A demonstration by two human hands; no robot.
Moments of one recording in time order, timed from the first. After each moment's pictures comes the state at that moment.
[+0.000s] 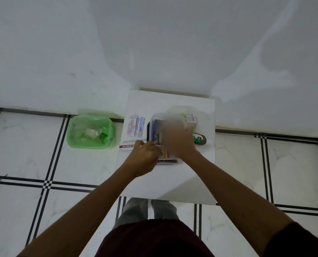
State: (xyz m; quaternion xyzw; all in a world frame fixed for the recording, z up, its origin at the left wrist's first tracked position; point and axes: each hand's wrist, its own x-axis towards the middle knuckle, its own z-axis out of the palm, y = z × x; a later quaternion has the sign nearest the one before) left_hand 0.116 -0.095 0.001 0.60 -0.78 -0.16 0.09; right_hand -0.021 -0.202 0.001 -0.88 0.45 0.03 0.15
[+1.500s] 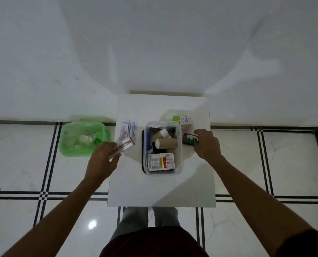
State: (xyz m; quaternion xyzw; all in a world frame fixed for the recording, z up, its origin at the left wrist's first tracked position) left_hand 0.197 -0.070 -0.032 0.77 -0.57 -0.20 0.19; right_hand -0.122 -0.234 -0.040 -0.75 0.62 0.08 0.23
